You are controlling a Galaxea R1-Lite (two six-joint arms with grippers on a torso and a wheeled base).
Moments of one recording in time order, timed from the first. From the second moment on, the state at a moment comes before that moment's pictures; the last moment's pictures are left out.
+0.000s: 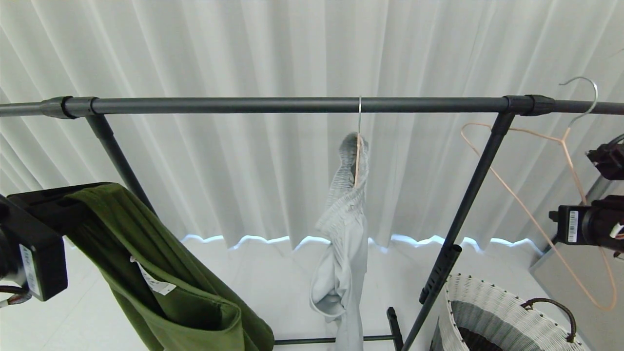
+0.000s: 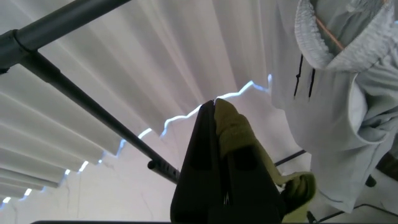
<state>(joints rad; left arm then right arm) -0.64 0.97 -0.85 0.12 0.37 0.31 0.21 1.30 -0.75 -0.09 -0.20 0.13</state>
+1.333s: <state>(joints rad) -0.64 0.98 -0.81 0.12 0.37 0.32 0.28 1.01 -0.48 -0.10 -0.19 0.09</state>
